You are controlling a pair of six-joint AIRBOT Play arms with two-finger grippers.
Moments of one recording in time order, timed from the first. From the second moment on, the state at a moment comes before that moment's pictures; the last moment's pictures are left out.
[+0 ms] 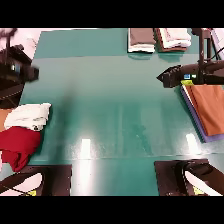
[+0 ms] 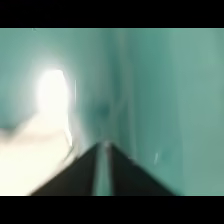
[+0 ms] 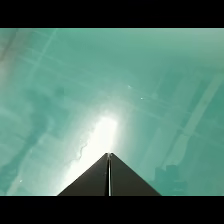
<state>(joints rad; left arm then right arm) 0.06 -1.18 1.40 1.42 -1.33 -1.43 0.23 -0.91 1.24 -1.23 1.15 1.50</state>
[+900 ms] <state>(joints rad) 0.23 -1.06 1.15 1.52 -1.18 -1.43 0.23 -0.89 1.24 -1.23 1.07 1.50</state>
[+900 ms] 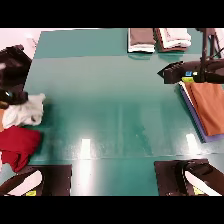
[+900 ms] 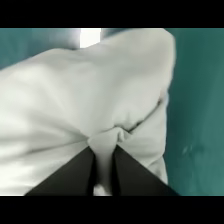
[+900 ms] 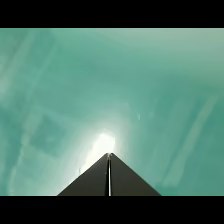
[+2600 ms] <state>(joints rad) -0.42 -1.48 1.47 1.16 -1.03 -1.43 0.01 -0.93 1.24 -1.22 1.17 1.50</state>
